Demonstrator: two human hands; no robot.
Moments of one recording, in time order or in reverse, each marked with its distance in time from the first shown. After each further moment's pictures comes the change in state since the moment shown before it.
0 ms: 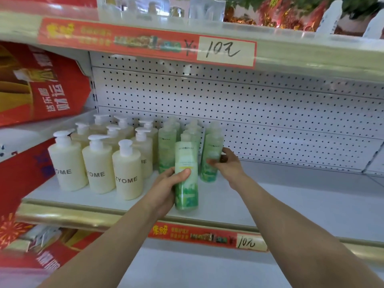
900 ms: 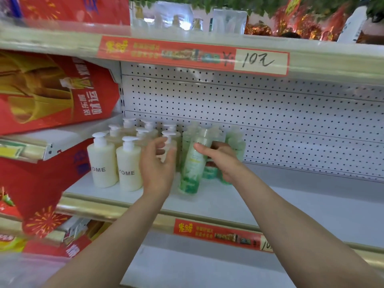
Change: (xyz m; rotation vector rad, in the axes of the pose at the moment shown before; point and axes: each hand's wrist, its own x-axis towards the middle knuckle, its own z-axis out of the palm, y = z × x) left_hand -0.025 0.057 -0.028 0.663 0.744 0.680; right_hand -0.065 -0.097 0.070 0.128 -0.286 -0.042
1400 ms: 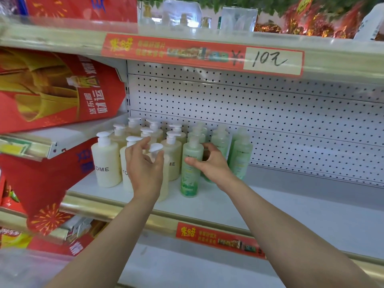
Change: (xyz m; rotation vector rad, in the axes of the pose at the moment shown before) left_hand 0.016 -0.019 -0.020 0.149 0.141 0.063; right_hand 0.028 0.036 0.026 -0.263 0.019 -0.138
